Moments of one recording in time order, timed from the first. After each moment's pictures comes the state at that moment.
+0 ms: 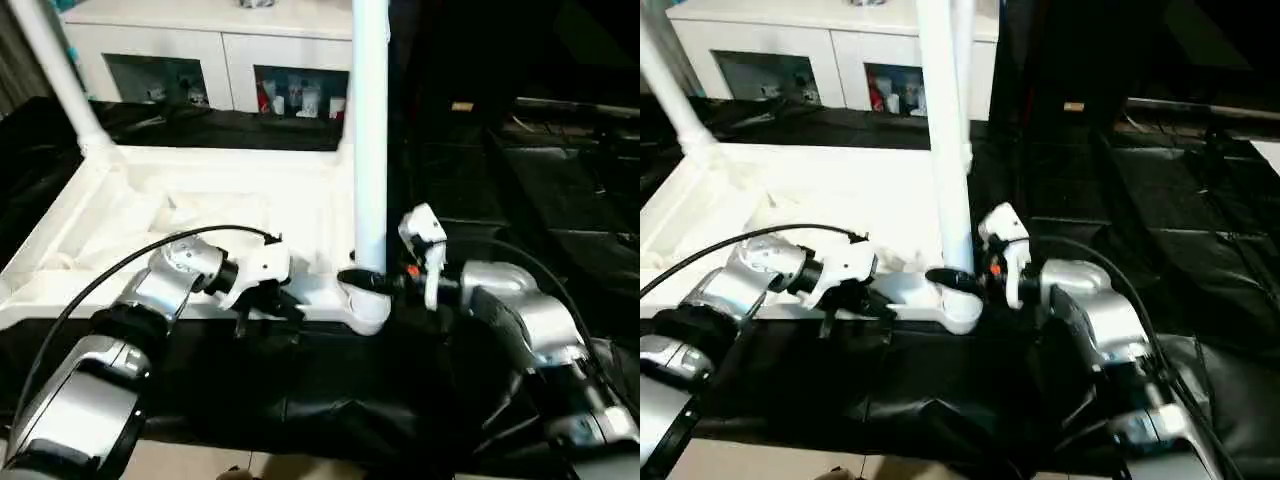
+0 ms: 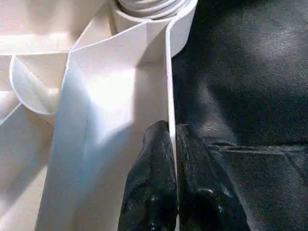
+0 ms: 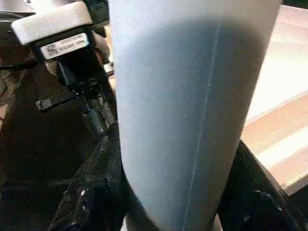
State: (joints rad) left arm -0.74 0.42 -0.35 0.82 0.09 -0.15 -1.40; right arm -0.45 -0.34 0.17 0.24 0.32 0.43 0.98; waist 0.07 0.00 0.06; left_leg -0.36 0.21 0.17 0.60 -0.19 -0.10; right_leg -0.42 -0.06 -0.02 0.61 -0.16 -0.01
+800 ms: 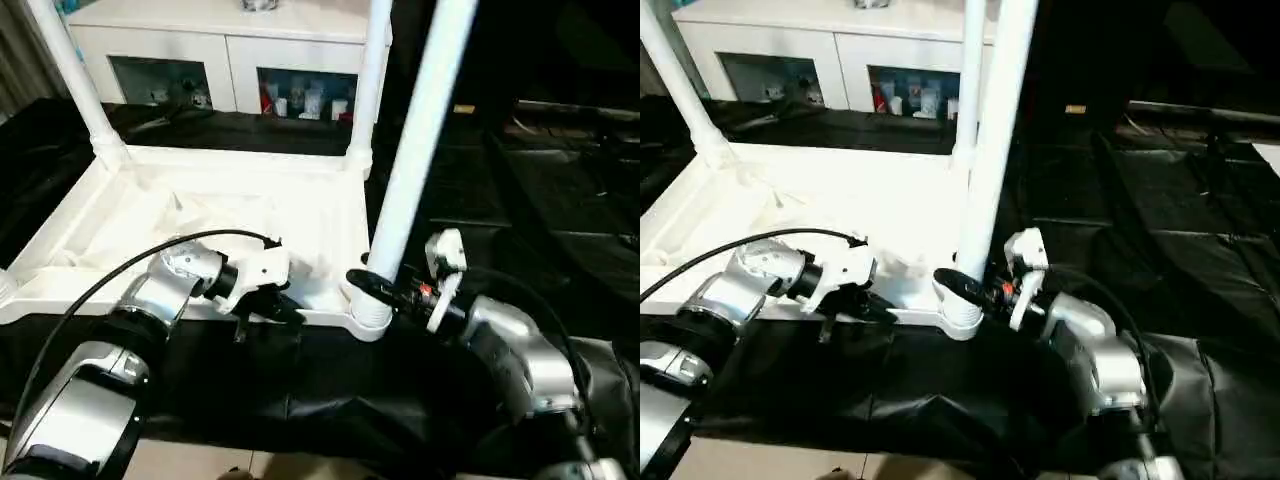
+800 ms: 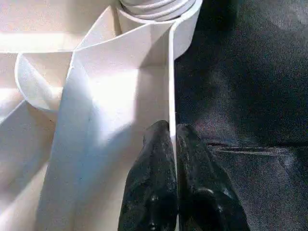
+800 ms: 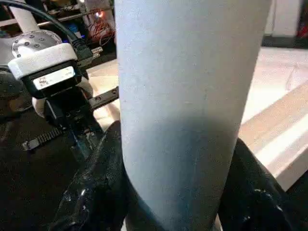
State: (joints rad) left arm -0.72 0.41 -0.33 0.83 0.09 -0.15 -1.38; right arm -0.27 -0.22 0.06 0.27 0.38 0.16 0.89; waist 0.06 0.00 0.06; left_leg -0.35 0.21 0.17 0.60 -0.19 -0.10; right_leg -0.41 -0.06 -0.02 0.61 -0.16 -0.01
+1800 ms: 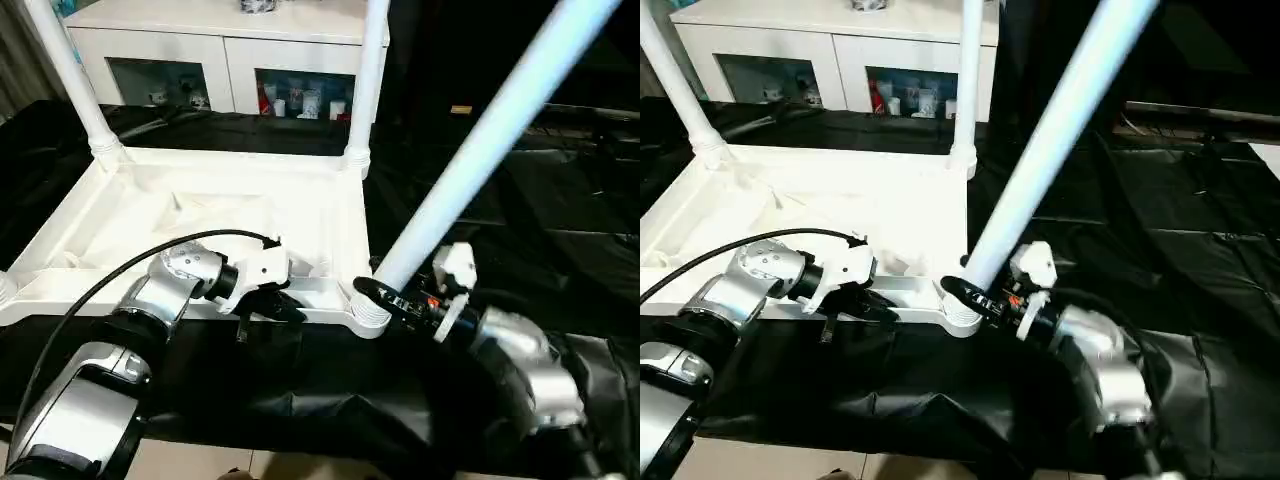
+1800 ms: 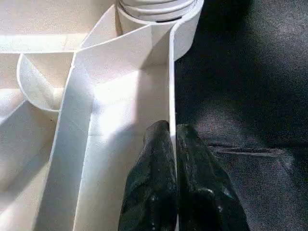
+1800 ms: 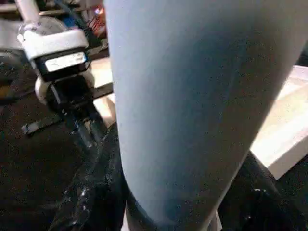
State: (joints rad) left arm -0.72 0.41 -0.32 0.85 0.09 -0.17 -1.36; right arm -0.27 -0.28 0.09 0.28 0.34 0.09 0.95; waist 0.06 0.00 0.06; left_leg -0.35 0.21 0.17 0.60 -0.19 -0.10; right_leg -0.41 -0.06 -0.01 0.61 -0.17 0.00
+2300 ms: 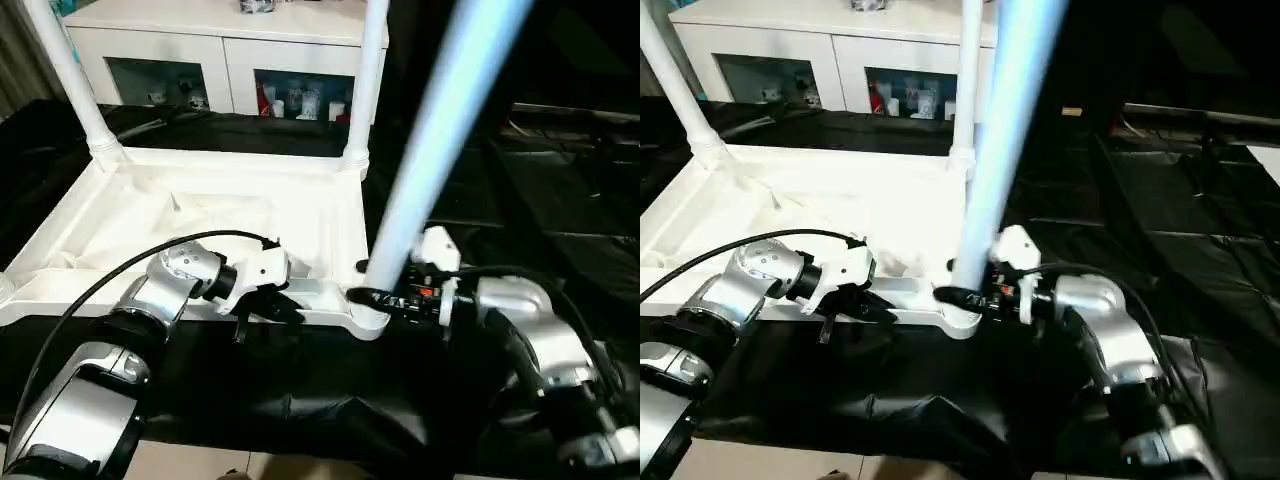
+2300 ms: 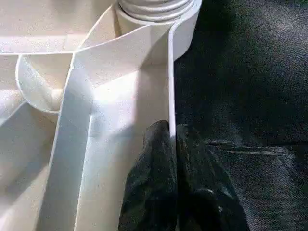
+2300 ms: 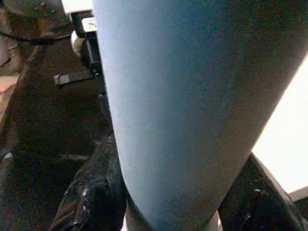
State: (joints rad) left arm -0.72 0.42 -0.33 0.84 0.09 -0.17 -1.38; right arm -0.42 -0.38 0.21 0.32 0.25 0.17 1.11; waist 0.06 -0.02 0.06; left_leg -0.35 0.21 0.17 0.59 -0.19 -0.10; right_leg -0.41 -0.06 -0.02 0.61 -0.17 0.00
